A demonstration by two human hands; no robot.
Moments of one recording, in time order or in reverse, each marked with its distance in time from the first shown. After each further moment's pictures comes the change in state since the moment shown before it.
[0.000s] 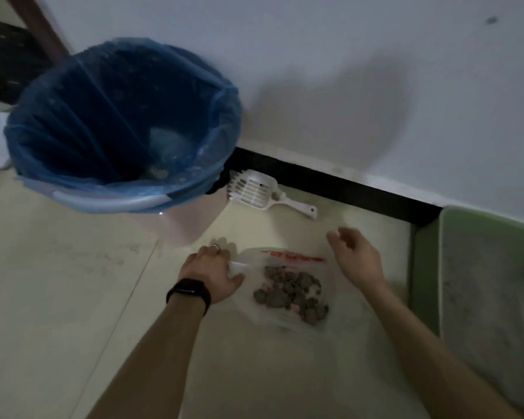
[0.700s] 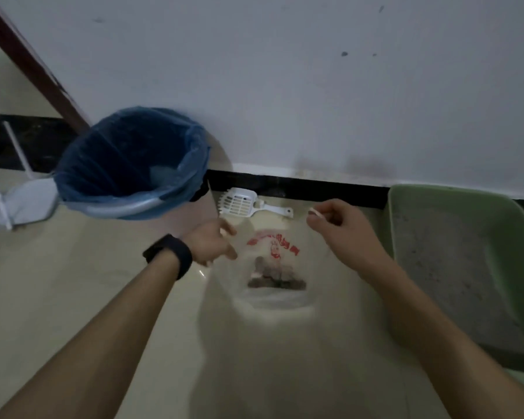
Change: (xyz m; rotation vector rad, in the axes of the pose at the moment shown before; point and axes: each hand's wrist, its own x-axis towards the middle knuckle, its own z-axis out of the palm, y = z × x) left_hand -0.072 0.065 -0.120 -0.536 -0.155 -0.009; right_hand -0.122 -0.036 -0.100 0.394 0.060 -0.288
